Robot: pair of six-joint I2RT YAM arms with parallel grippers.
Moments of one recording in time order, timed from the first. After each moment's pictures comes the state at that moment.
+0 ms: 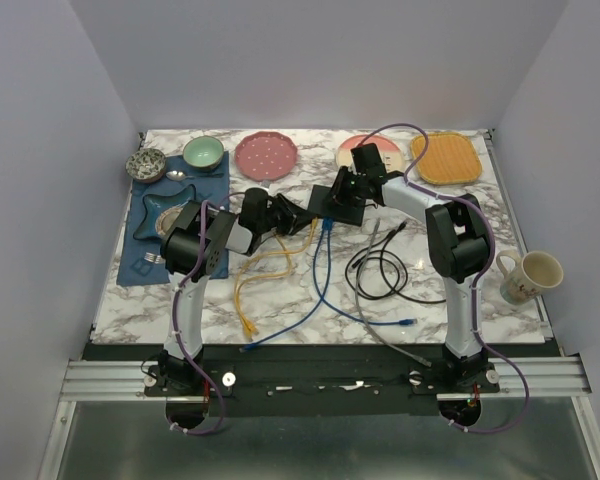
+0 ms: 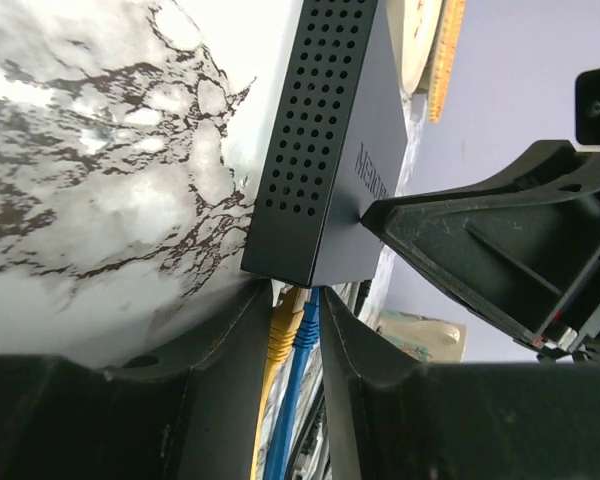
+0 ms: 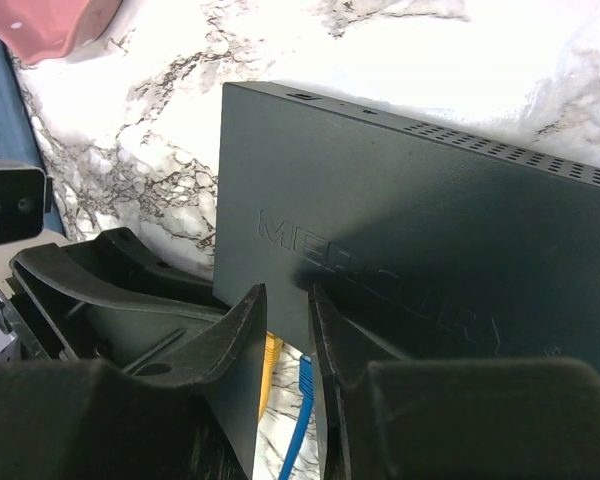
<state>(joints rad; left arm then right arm) -0.36 2.19 1.00 0.80 0.48 -1.28 0.41 2.15 1.56 -0.22 -0.26 0.68</state>
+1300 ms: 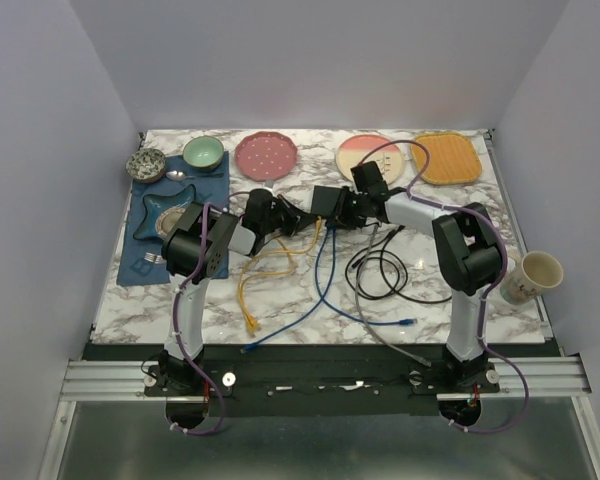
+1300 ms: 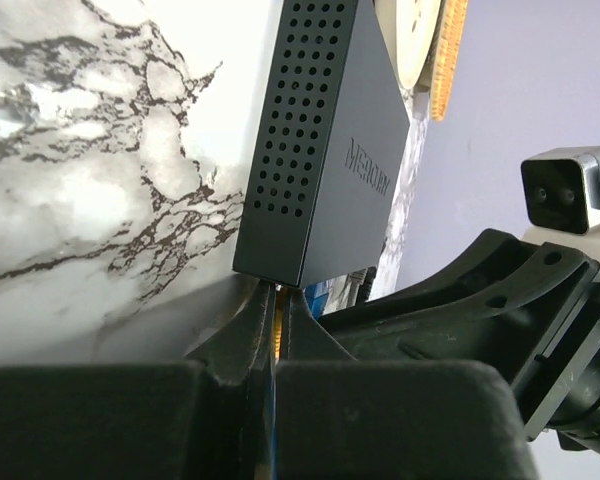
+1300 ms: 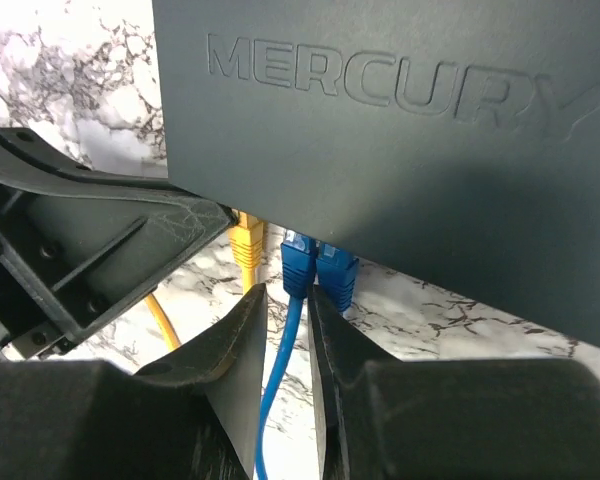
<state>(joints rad) -0.39 2.18 1.02 0.76 0.44 -1.26 0.44 2.01 1.33 -0.20 -0.24 0.69</state>
